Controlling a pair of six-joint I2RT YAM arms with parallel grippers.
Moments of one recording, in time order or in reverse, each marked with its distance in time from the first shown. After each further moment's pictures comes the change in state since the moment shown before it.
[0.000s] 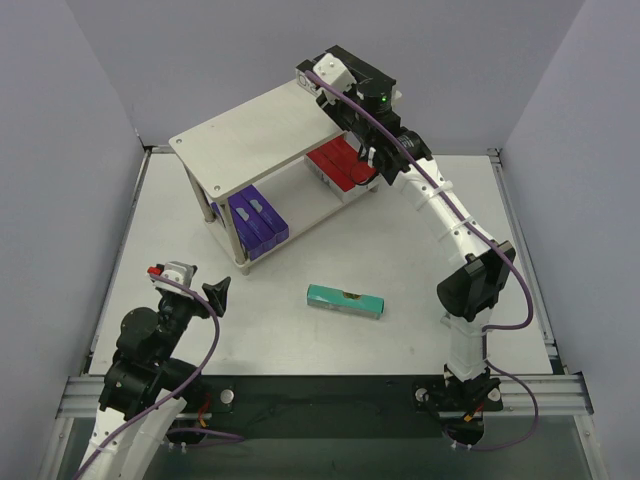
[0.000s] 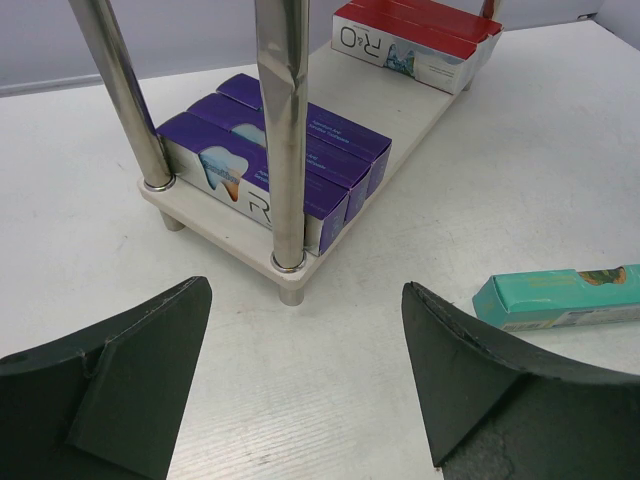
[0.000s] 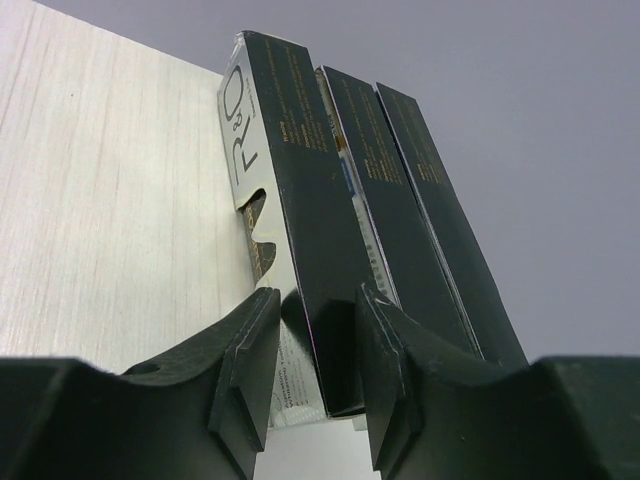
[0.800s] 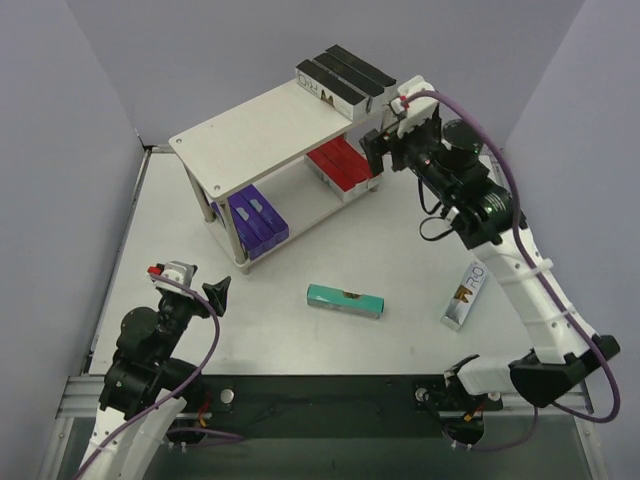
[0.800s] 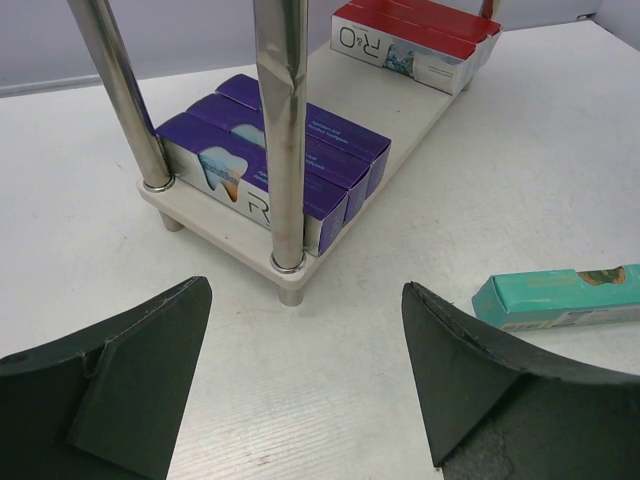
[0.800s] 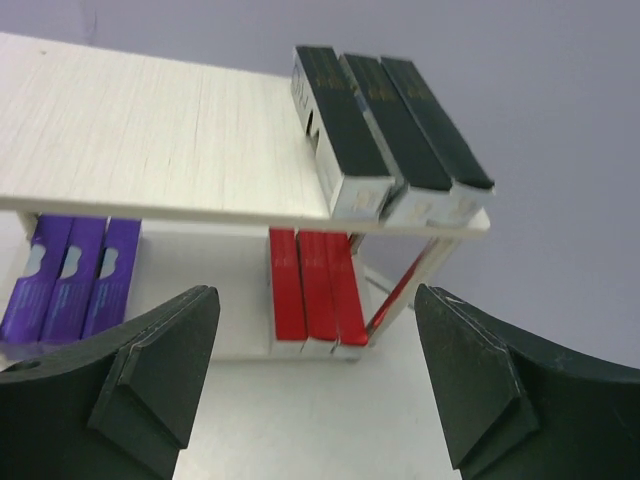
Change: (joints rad) left arm 0.000 0.002 0.000 0.001 0.000 0.000; right arm -0.010 -0.578 -0.463 -0.034 -0.134 0.307
